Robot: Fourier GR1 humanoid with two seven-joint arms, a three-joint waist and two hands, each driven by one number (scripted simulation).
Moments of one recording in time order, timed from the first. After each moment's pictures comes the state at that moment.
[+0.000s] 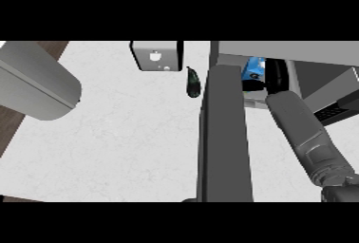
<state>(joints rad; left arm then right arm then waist) 0.68 0.10 0.28 -2.02 0.35 -0.53 -0.44 -1.01 -0.21 -0.37 -0.17 0.53 -0.57 -0.61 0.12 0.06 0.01</state>
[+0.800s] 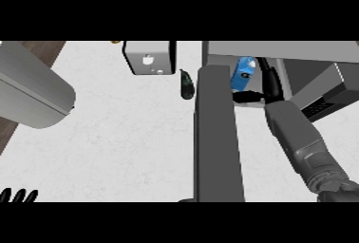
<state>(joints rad) 0.68 0.04 0.16 -2.05 0.25 -0.55 -0.42 -0.96 -0.18 -0.45 -0.15 0.43 -0.31 -0.81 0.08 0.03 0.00</state>
